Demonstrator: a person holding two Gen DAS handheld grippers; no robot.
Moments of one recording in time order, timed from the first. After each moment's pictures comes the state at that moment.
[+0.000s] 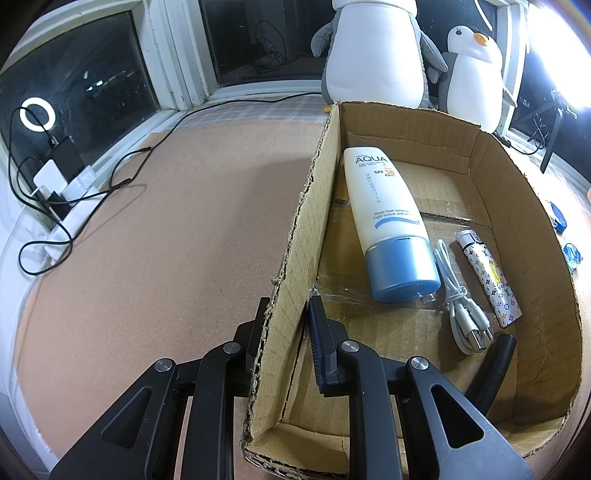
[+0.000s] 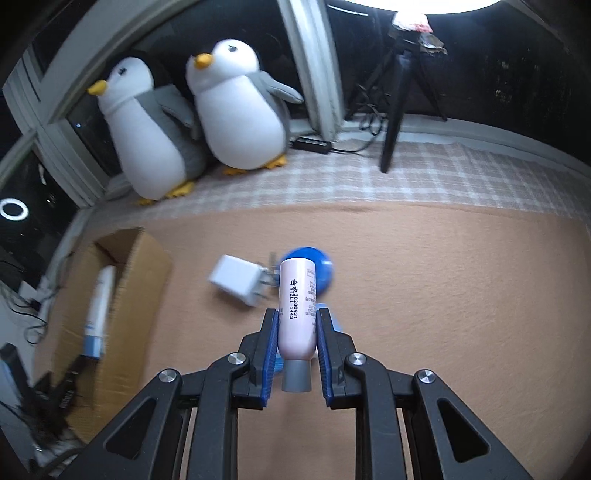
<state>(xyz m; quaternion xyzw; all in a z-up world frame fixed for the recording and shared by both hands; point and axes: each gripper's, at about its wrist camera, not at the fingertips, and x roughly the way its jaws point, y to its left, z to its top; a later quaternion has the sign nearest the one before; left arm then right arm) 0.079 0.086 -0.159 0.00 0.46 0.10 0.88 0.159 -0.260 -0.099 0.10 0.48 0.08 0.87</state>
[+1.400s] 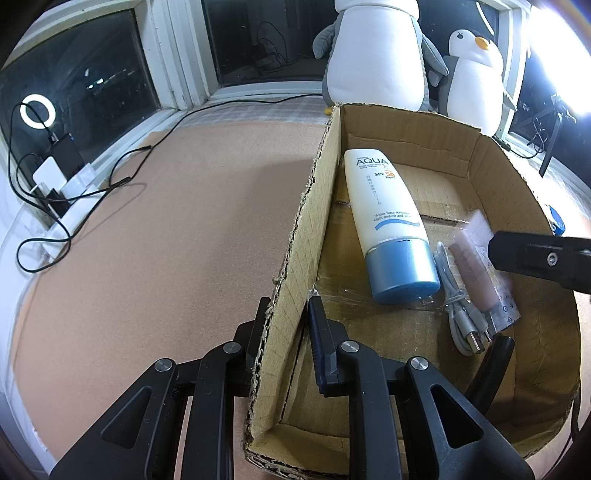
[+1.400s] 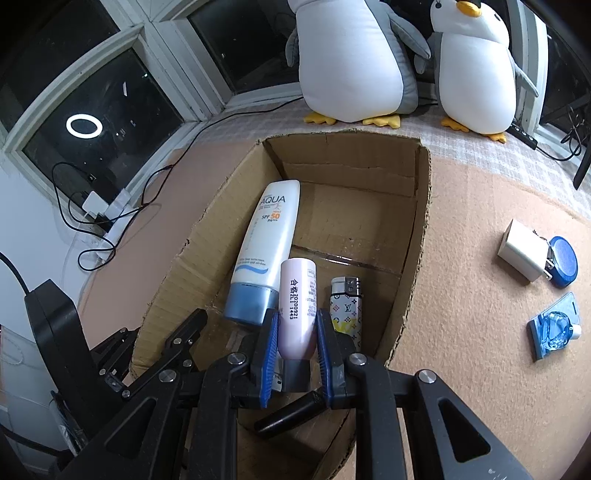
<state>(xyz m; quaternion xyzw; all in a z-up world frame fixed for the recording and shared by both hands) 0.080 0.086 -0.160 -0.01 0.45 0.10 0.89 0.140 -0.053 -0.124 0.04 0.52 0.24 0.82</state>
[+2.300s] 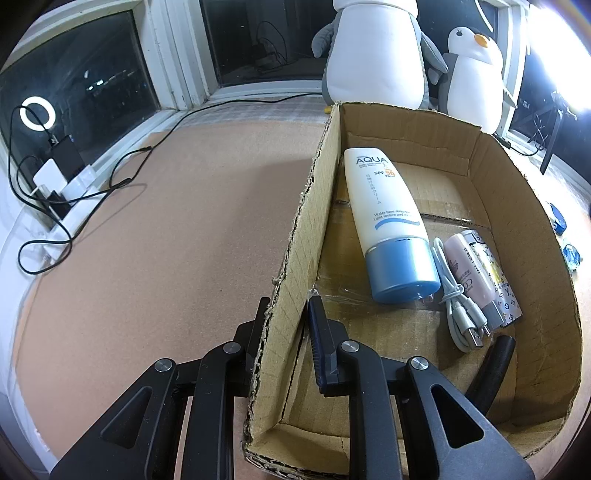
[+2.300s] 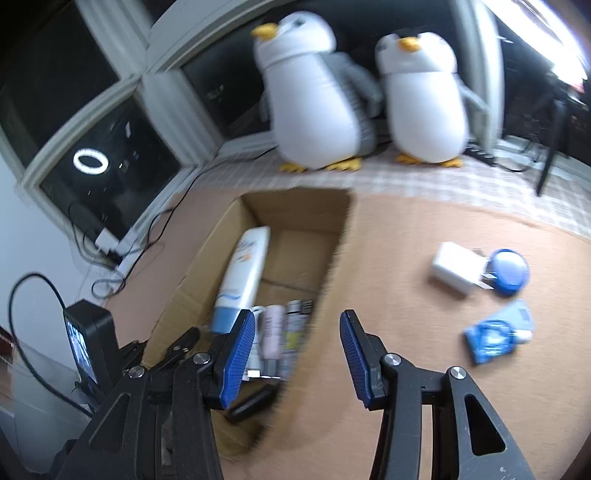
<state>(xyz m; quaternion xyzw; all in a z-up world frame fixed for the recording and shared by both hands) 0.080 0.086 -0.161 -0.01 0.45 0.10 0.89 0.133 -0.142 -0.084 0.08 0.46 0.22 0.86</state>
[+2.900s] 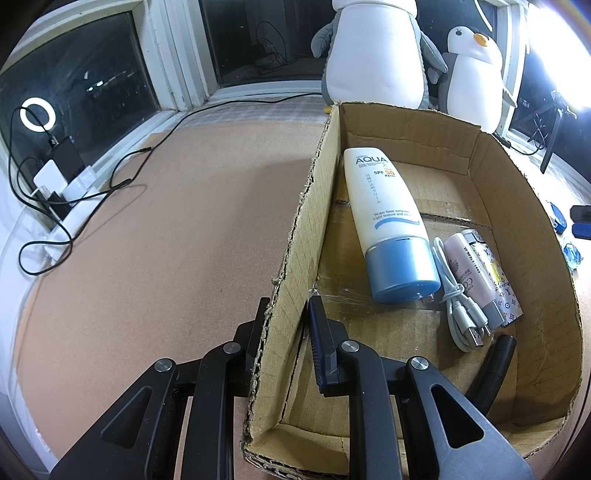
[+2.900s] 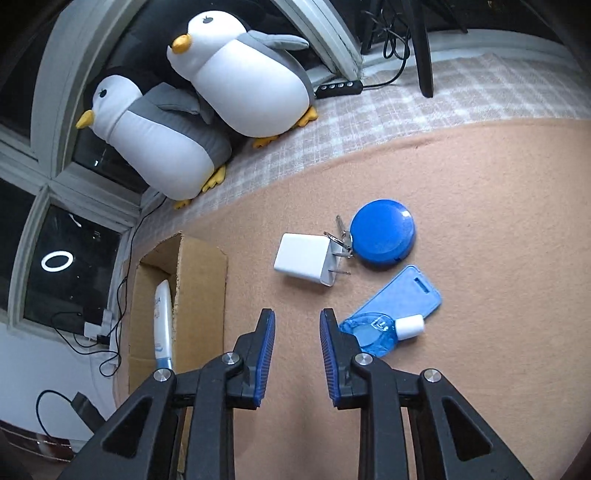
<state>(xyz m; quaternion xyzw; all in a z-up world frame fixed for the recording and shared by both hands) 0.079 0.086 -0.162 -0.01 0.45 0.10 0.89 0.196 -0.247 -0.136 0.25 0.54 0.12 0.79</state>
